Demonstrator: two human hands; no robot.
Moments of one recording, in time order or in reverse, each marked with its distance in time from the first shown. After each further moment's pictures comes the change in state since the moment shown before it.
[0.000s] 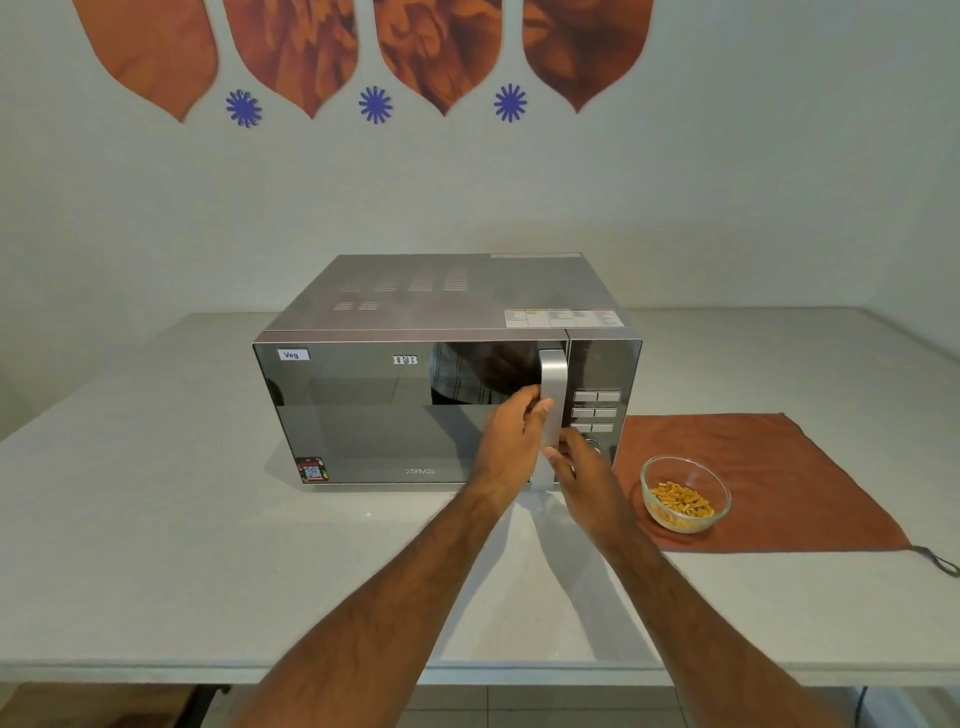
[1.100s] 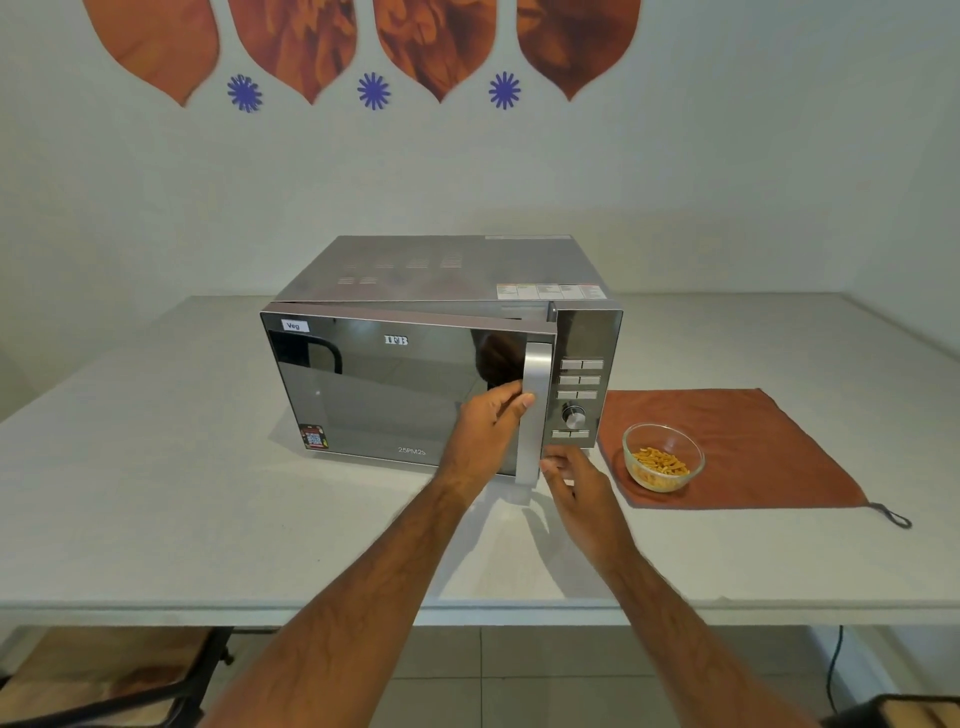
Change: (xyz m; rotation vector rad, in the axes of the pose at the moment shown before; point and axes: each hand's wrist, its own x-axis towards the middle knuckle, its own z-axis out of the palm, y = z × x) left_hand -0.056 -0.001 -0.027 -0.045 -0.035 0.045; right_hand -0.066 0.028 0.009 -0.106 0.121 -0.043
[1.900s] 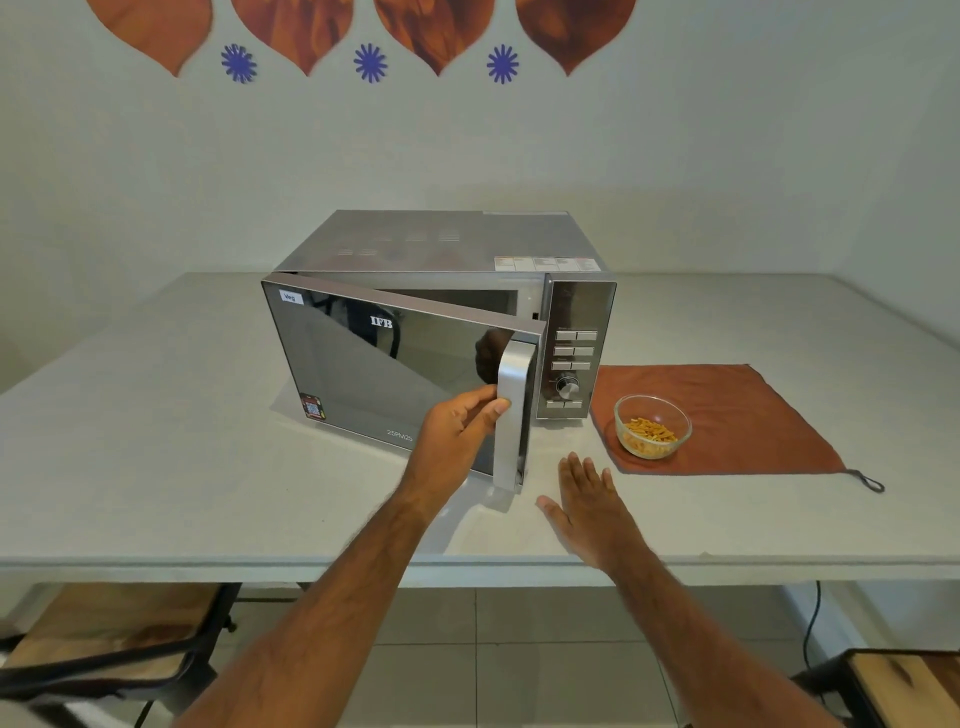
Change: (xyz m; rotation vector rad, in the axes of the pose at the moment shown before) left_hand -0.059 -0.019 -0.030 -0.089 0.003 0.007; right_hand -0.026 0.074 0.006 -0.782 -0.331 -0.052
